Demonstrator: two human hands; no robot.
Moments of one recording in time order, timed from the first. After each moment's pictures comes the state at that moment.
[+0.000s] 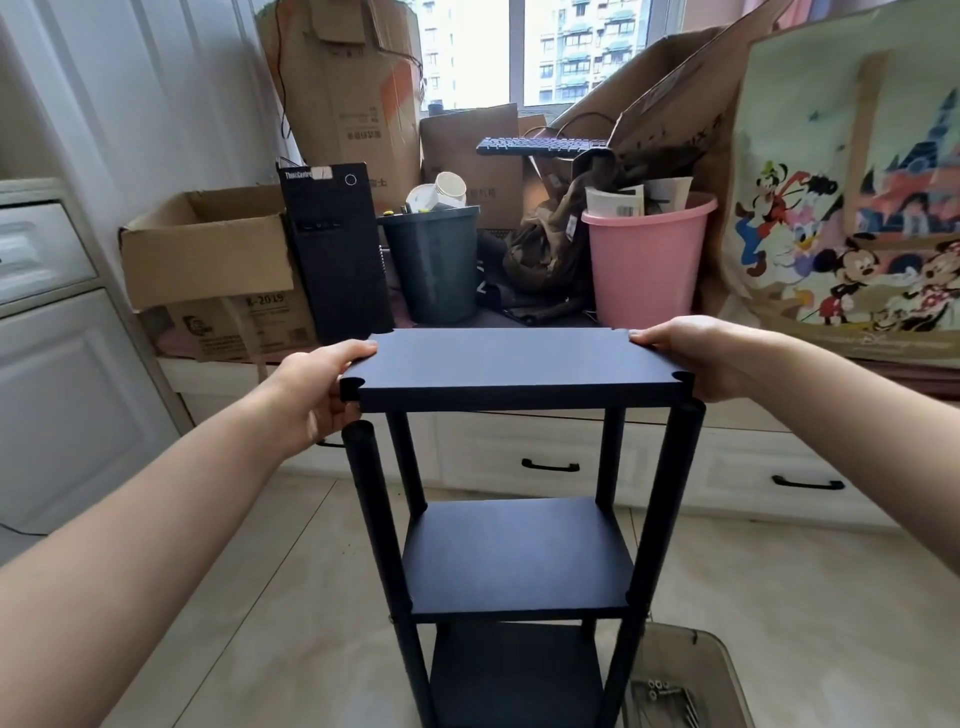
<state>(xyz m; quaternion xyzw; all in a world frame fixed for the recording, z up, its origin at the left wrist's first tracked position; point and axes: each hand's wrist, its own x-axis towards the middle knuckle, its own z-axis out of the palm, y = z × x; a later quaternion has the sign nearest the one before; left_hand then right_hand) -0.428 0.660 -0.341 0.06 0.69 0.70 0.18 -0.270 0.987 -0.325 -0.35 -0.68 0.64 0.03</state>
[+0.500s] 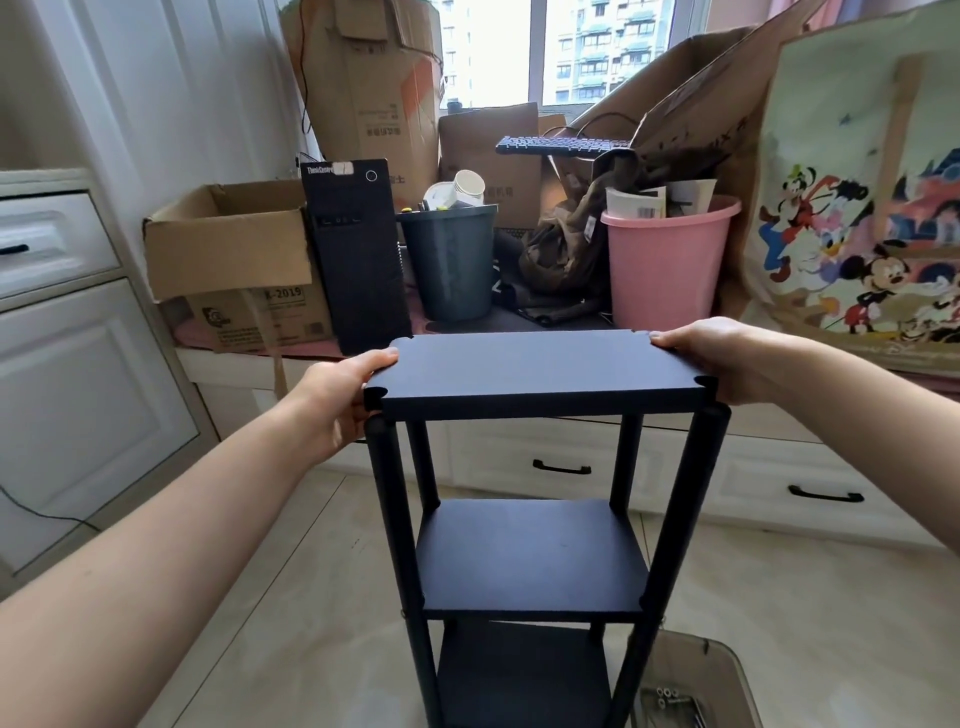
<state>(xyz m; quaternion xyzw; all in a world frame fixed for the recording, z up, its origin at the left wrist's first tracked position) -0.422 0.659 -0.353 0.05 0.70 0.69 0.17 -0.274 0.981 -0.325 -0.34 -0.70 0.62 0.07</state>
